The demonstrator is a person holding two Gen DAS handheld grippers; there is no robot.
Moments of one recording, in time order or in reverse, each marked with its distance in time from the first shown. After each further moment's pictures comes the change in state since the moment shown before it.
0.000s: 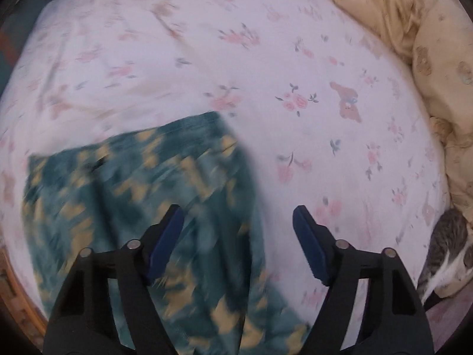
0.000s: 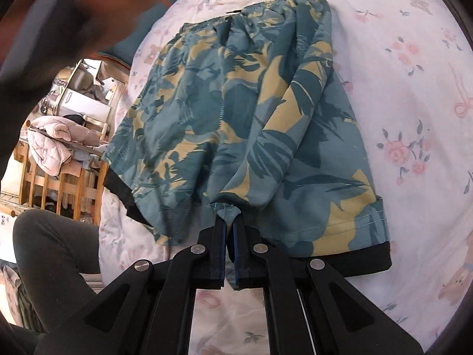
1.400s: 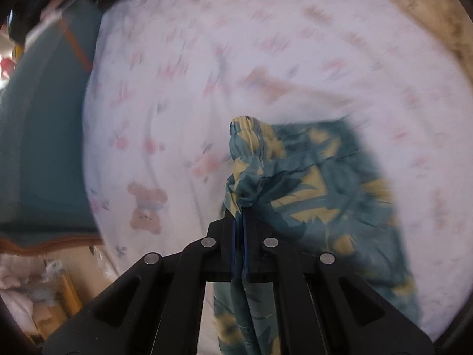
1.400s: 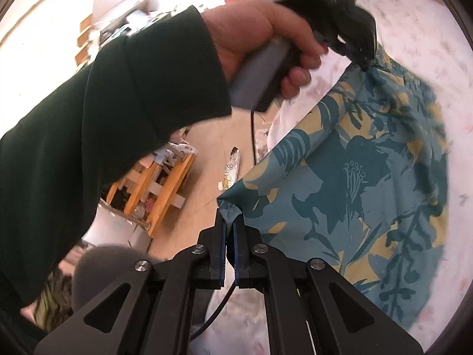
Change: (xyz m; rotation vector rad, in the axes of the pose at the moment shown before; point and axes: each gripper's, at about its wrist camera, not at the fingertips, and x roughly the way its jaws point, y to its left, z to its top) left arm -0.043 0.272 -0.037 0.060 -0.060 0.273; right arm 0.057 0.241 0.093 -0.250 -0.070 0.284
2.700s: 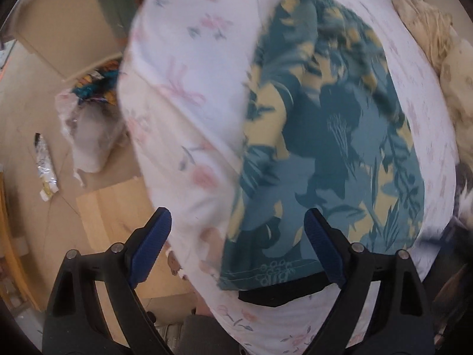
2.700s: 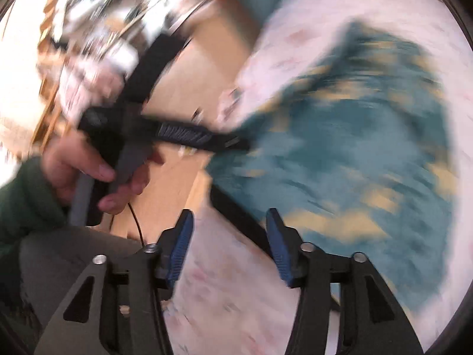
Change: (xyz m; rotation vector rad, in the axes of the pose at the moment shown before) left arm -0.017 0.064 -0.260 -0.244 0.104 -0.318; right arm 0.016 0.016 -0.054 0.020 0.012 -0.208
